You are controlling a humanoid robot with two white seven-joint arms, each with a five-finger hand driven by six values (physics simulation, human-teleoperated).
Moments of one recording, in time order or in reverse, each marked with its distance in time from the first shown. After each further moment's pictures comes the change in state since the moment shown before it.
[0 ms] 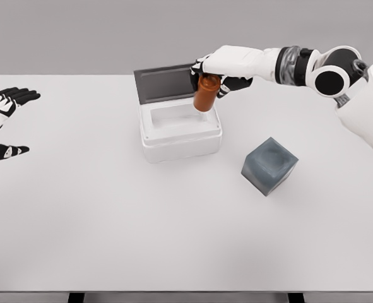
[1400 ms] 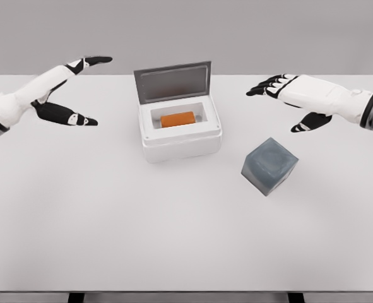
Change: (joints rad) left arm -0.515 -0.208 -0.306 0.132 0.602 0.070 -0.574; right arm 0.442 -0.285 -0.401 -0.299 0.005 -0.052 0.000
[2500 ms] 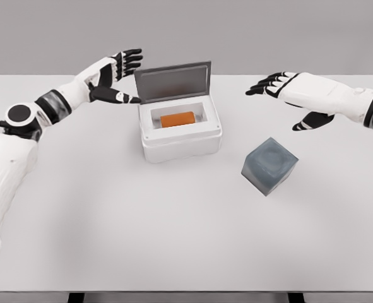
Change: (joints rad) left arm -0.212 -0.383 -0.007 0.529 0.162 0.403 -0.116; right arm 0.000 -0.024 -0.002 -0.044 -0.002 0.004 0.000
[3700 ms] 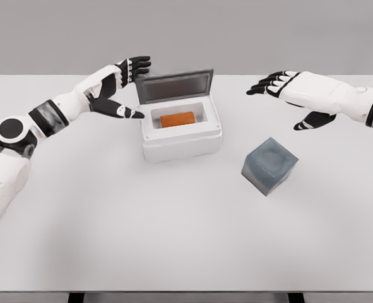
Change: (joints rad) left arm 0.146 0.091 0.009 -0.328 0.021 -0.005 0.000; right arm -0.003 -0.012 0.000 -0.017 0.000 0.002 0.000
